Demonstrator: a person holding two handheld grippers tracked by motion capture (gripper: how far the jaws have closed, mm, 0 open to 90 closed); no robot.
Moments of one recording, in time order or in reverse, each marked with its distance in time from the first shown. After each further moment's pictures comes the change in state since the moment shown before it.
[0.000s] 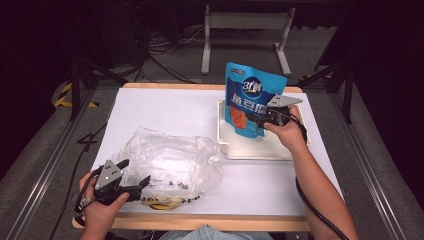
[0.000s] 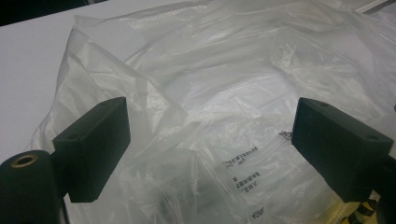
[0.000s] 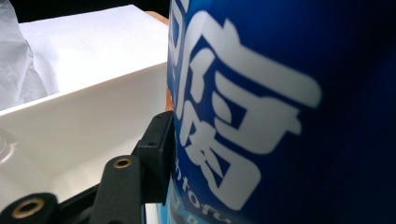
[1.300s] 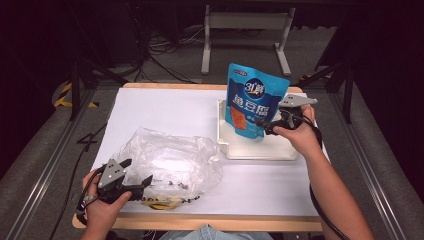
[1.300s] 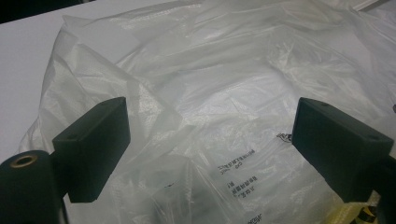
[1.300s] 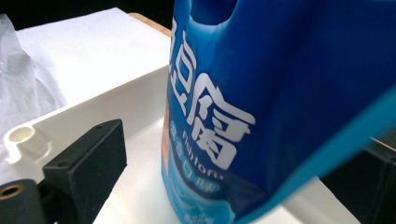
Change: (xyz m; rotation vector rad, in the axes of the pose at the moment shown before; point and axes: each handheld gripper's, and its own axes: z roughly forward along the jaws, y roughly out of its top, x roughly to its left) left arm -0.001 0.002 0.006 0.010 -0.016 0.008; right arm 0.015 0.018 -0.049 0.031 -0.092 0.043
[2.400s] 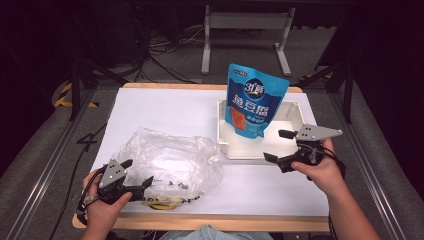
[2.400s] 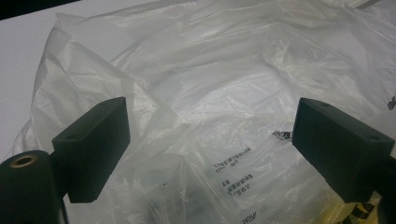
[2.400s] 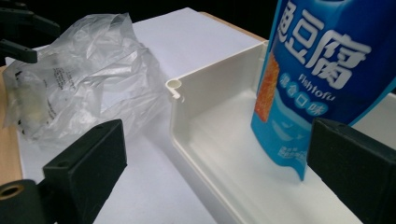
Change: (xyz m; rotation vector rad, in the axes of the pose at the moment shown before) left arm -0.002 0.000 0.000 0.011 -0.010 0.001; right arm 0.064 -0.028 -0.082 -0.004 0.181 0.002
